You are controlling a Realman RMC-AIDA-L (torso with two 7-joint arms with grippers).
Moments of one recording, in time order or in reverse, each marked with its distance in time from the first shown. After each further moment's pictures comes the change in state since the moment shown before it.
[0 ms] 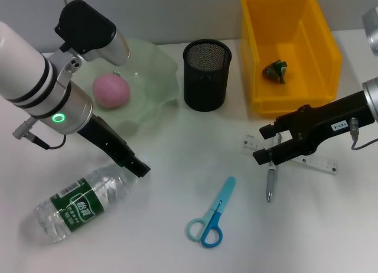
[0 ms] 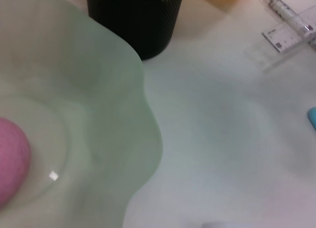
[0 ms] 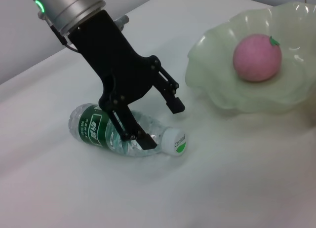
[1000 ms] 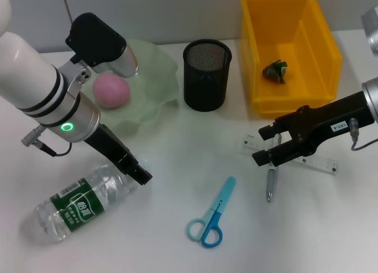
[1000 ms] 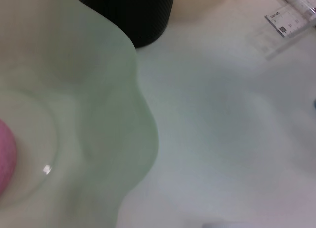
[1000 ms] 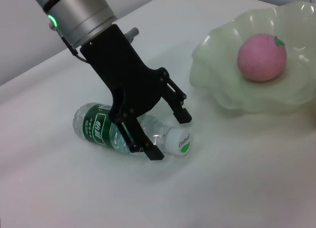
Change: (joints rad) left arm -0.013 -0.005 0.049 -0.064 -0.007 -0.056 0.004; right arm 0.001 0.000 -0.006 0.000 0.004 -0.007 -0.001
